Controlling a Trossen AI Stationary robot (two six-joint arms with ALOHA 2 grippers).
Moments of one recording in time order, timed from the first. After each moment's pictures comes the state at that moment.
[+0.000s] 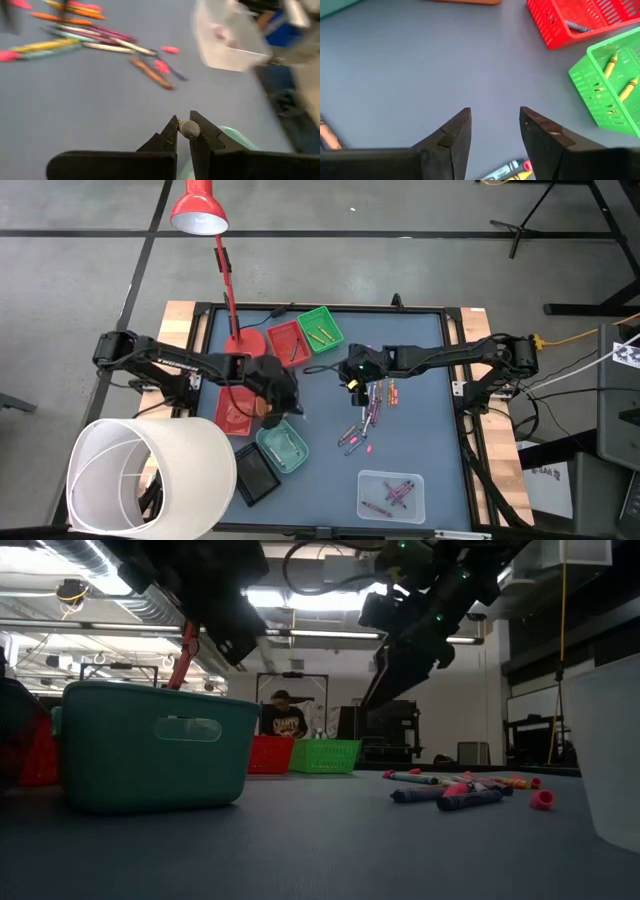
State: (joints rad) left arm 0.00 1.36 0.77 -0.03 0.31 -0.18; right arm -0.10 1.60 1.02 -0.30 0.01 -0.23
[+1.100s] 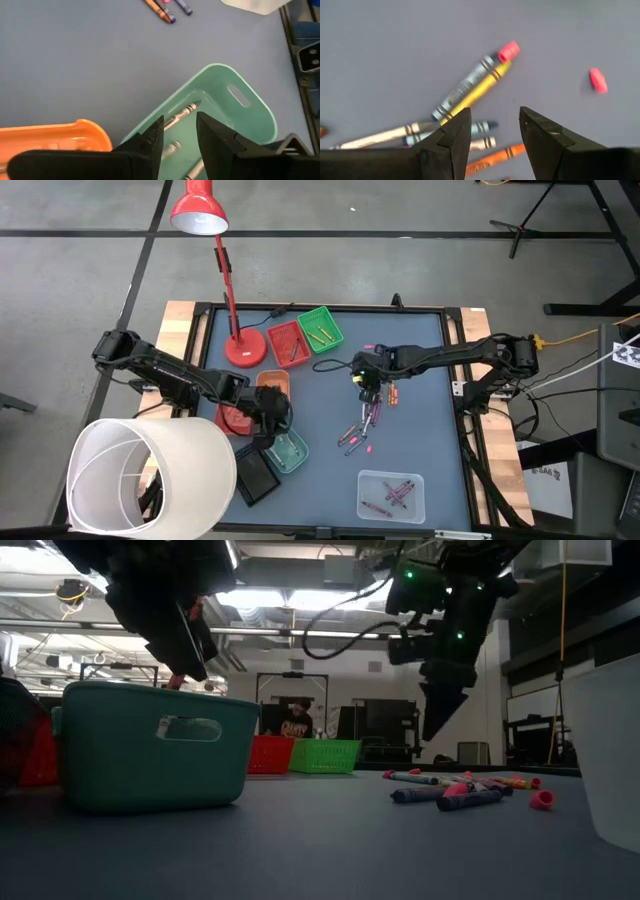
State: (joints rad) left arm -0.21 1.36 0.77 -0.25 0.08 -0.36; right arm -0.10 1.60 1.02 -0.66 0.20 0.15
